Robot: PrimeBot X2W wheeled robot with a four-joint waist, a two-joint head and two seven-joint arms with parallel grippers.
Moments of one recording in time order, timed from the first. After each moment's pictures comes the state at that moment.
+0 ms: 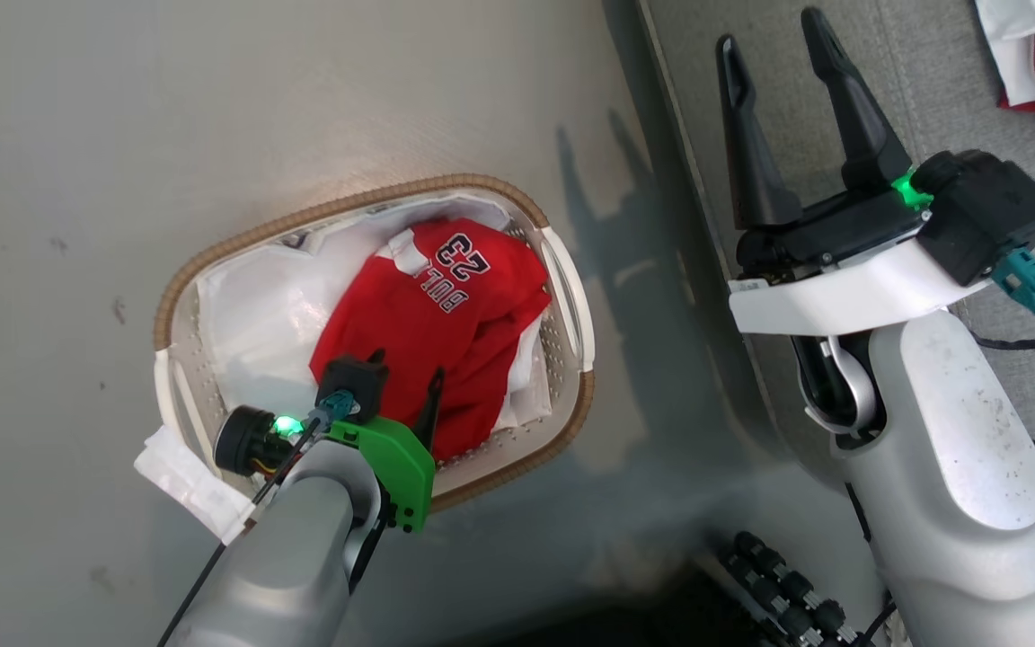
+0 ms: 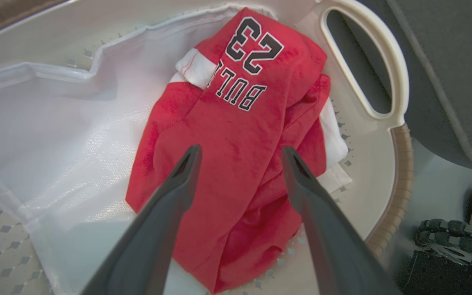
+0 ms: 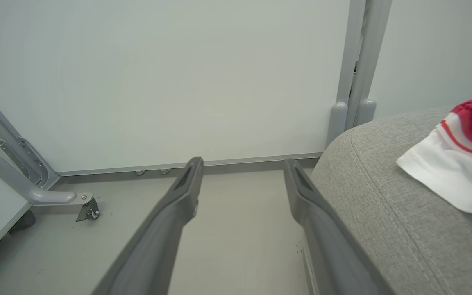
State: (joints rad) left arm -0.64 0.05 -0.66 1.03 -0.42 -0.10 -0.26; right arm -0.58 -0.05 0.21 0.03 0.29 0.13 -0.26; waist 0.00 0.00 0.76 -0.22
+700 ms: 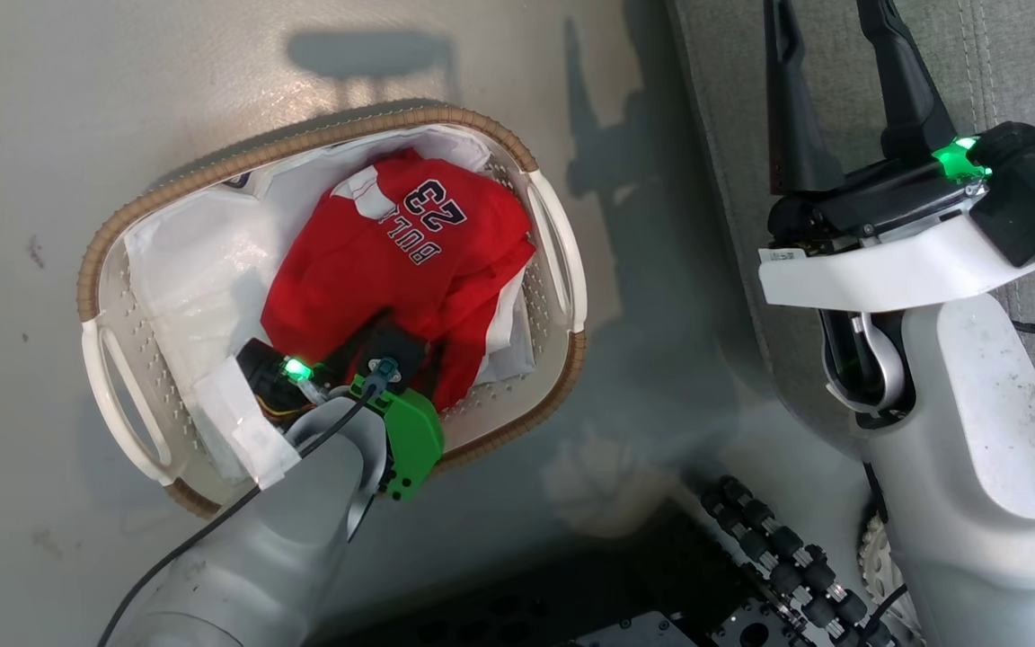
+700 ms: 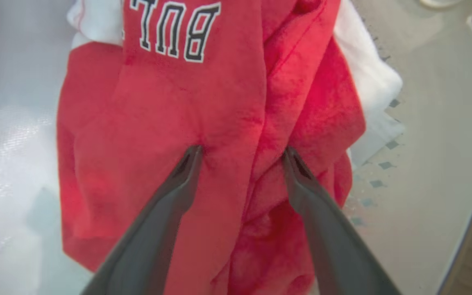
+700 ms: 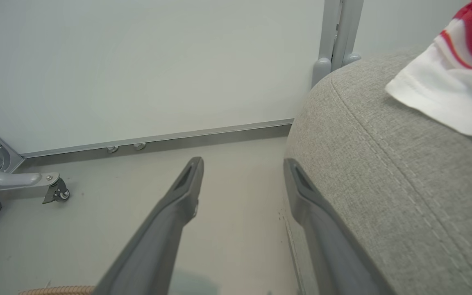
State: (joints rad) left arm -0.80 0.05 -0.92 1.16 -0.40 -0.02 -0.26; right arm -0.61 -0.05 0.16 -0.01 0.31 0.13 -0.26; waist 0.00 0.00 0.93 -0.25
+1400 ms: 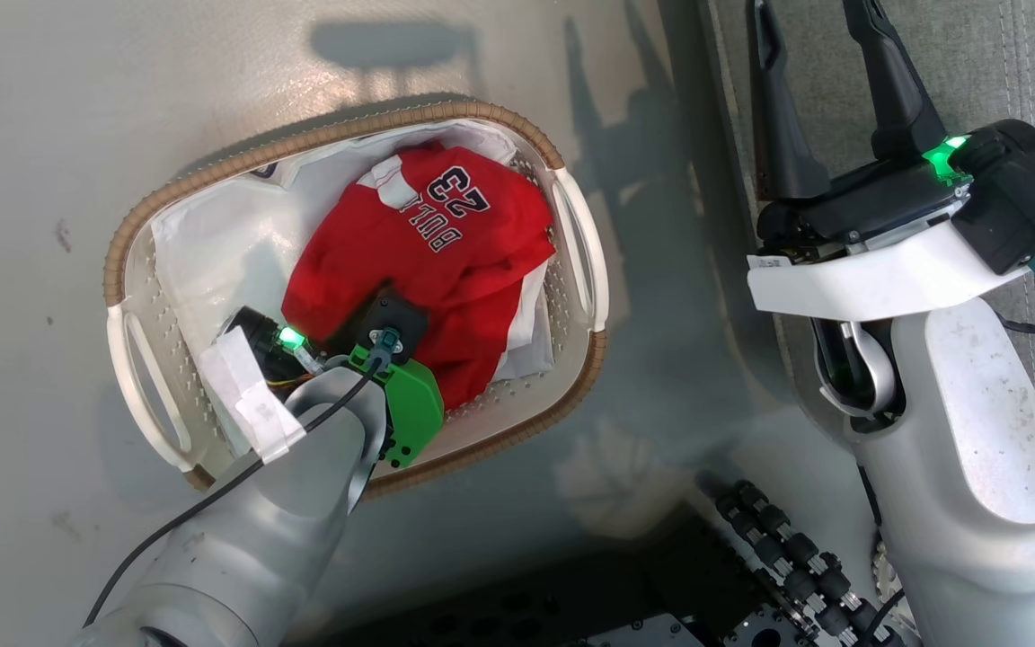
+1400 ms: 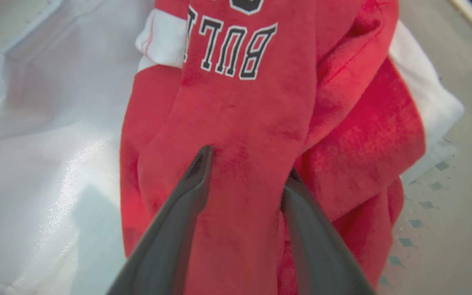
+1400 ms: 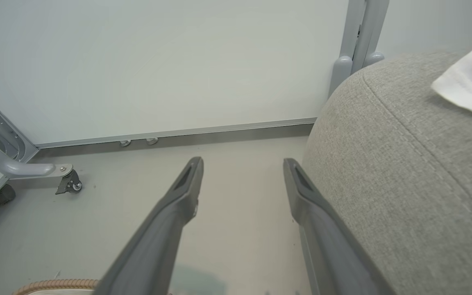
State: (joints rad) left arm -0.87 0.05 -1.00 1.18 -0.45 0.07 -0.26; right arm -0.61 -0.05 0.18 -0.02 0.27 0.13 -0.26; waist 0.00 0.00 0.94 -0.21
